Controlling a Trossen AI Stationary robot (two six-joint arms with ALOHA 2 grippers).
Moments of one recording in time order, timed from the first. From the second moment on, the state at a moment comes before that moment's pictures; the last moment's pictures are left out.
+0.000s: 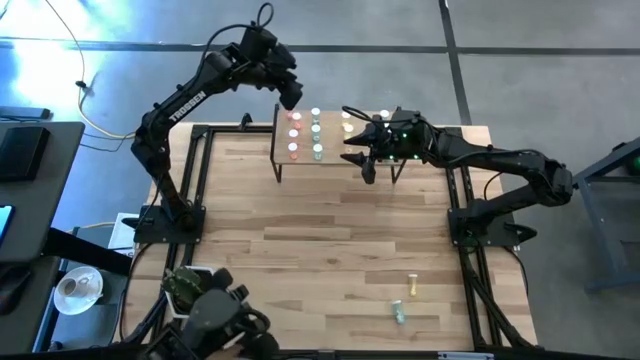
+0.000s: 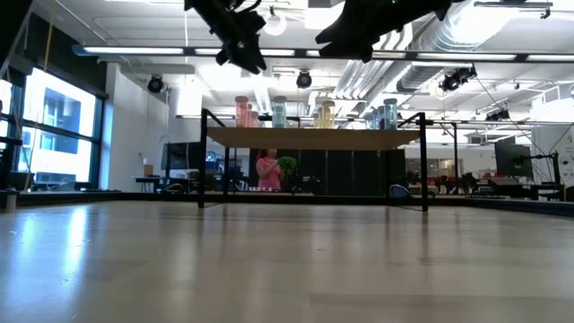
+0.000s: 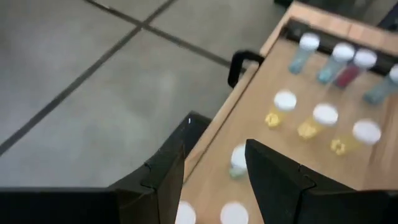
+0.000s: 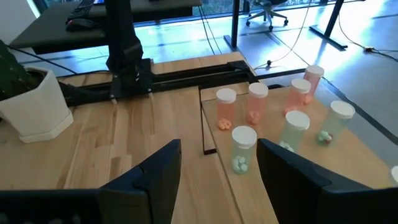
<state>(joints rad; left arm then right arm) 0.89 1.76 1.94 -0.88 0.13 0.16 -0.35 1.30 1.09 -0.13 -0.16 -0.03</state>
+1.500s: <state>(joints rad) 0.86 1.90 1.94 -1.02 -0.17 -0.21 -0.35 1.30 1.09 -0.14 -0.17 0.00</state>
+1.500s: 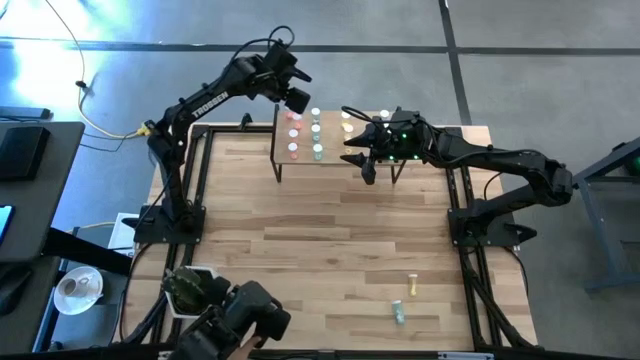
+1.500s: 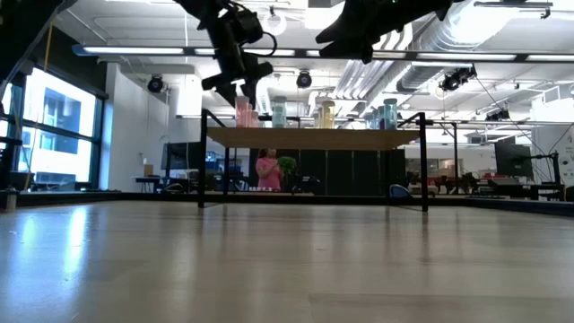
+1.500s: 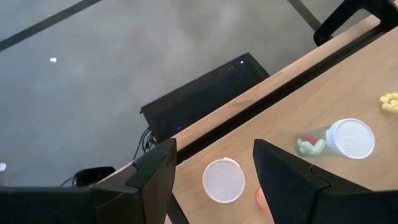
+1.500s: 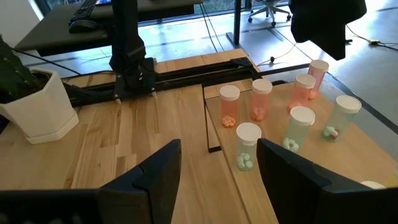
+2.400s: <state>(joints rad) 0.86 1.94 1.94 -1.09 -0.18 -0.26 -0.35 1.30 1.09 -0.14 -0.17 0.00</state>
